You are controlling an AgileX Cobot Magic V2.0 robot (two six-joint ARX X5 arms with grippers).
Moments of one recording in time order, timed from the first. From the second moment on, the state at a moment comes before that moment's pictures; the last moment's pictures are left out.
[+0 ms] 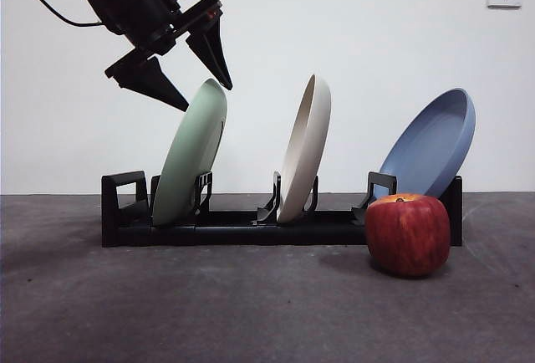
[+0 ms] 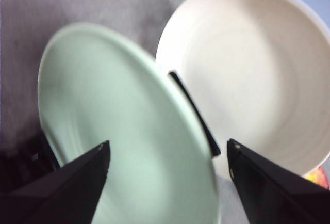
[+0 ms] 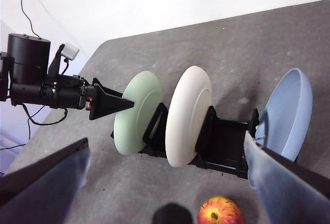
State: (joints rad) left arm -0.34 1.77 1.57 -0.61 0.34 -0.12; right arm -0.03 0.98 1.28 -0.75 -0.66 0.15
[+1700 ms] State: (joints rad) left arm -0.58 1.72 2.33 -1.33 0.27 0.08; right arm -0.03 0.98 1.28 -0.77 -0.66 0.15
